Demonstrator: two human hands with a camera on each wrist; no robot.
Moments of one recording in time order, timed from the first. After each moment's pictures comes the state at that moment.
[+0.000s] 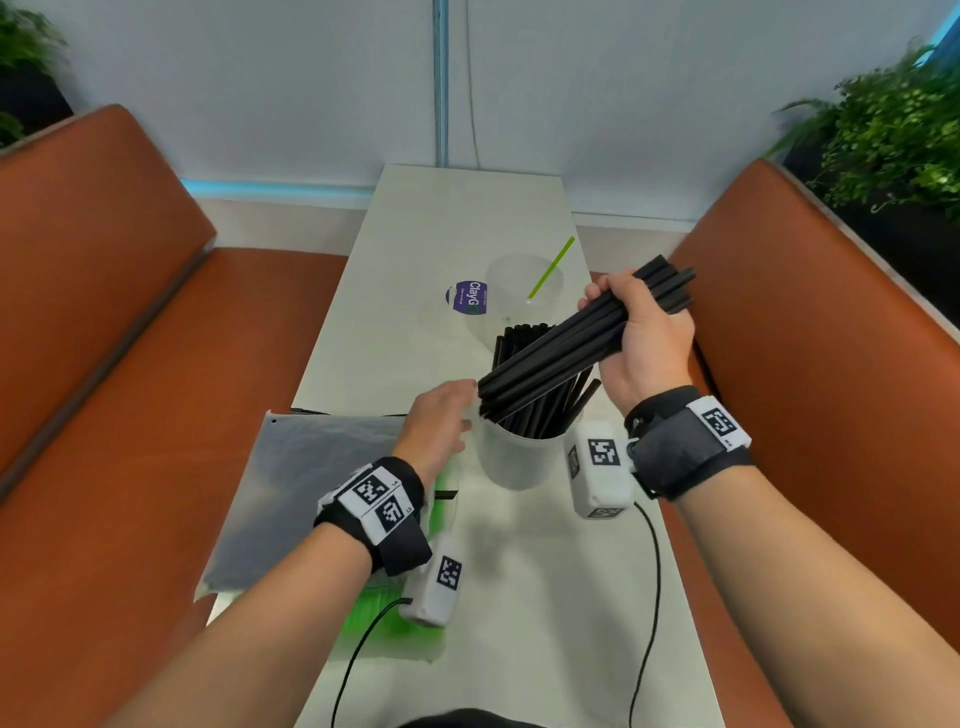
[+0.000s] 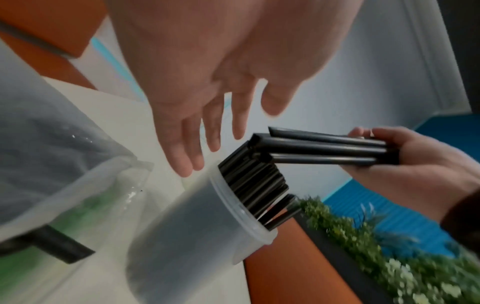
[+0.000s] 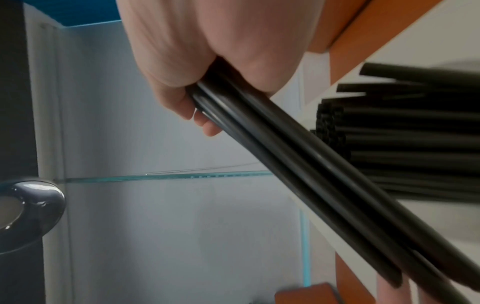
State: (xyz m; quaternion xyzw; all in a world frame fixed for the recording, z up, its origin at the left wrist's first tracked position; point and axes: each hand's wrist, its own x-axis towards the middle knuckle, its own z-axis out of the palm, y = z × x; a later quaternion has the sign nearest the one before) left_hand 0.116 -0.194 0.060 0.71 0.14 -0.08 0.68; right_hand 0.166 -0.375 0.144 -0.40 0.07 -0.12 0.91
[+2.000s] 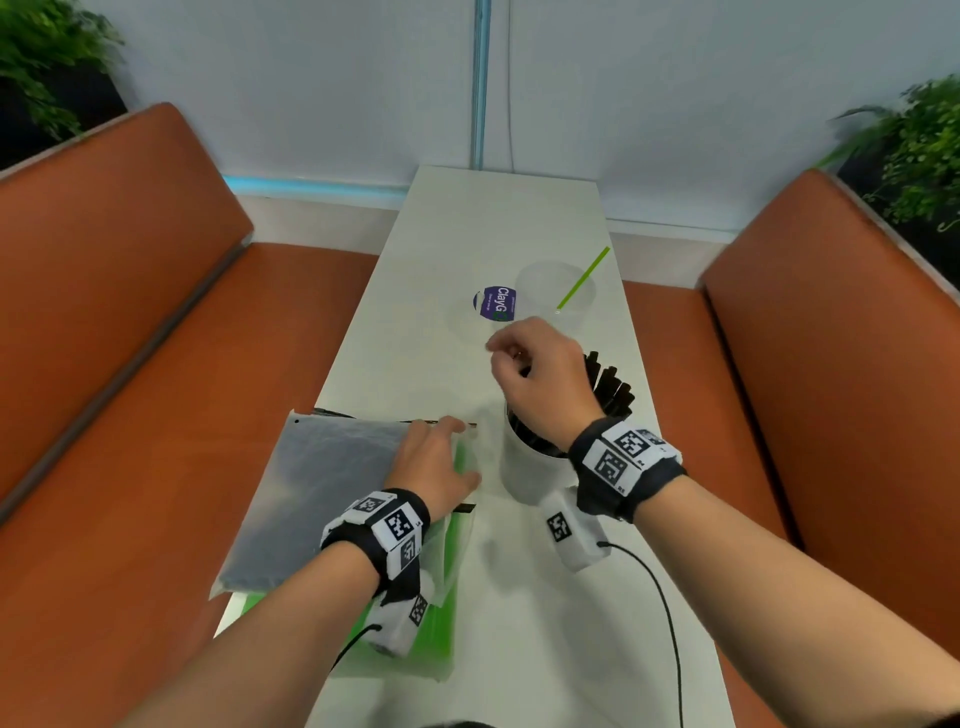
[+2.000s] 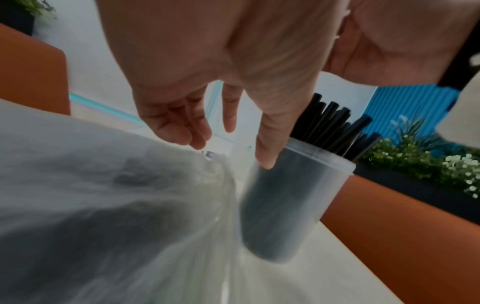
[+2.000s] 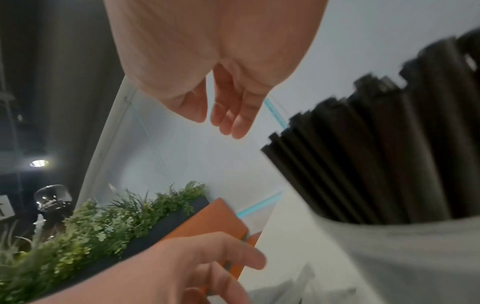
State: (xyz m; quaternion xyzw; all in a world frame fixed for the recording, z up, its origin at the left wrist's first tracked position) left_hand 0.113 -0.164 0.008 0.94 0.10 -0.09 0.33; right_hand 0.176 -0.310 0.091 -0.86 -0.21 -0.15 0.44
